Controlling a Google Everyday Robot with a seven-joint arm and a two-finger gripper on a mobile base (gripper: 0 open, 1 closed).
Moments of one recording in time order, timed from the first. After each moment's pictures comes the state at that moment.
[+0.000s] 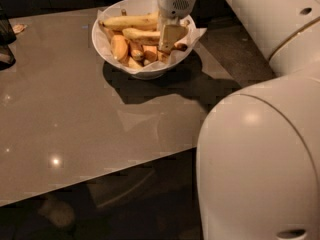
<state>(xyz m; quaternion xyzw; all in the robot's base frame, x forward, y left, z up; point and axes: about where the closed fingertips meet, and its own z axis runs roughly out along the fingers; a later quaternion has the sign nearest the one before) 0.674 -0.027 0.940 -0.75 0.64 0.00 0.15</state>
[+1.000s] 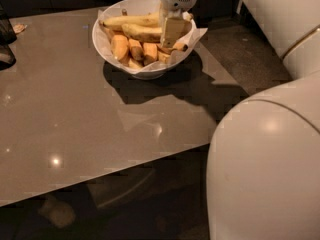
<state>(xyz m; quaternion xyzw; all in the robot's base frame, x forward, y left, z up) 0.661 -0.029 0.964 -0.75 0.64 -0.01 0.17</state>
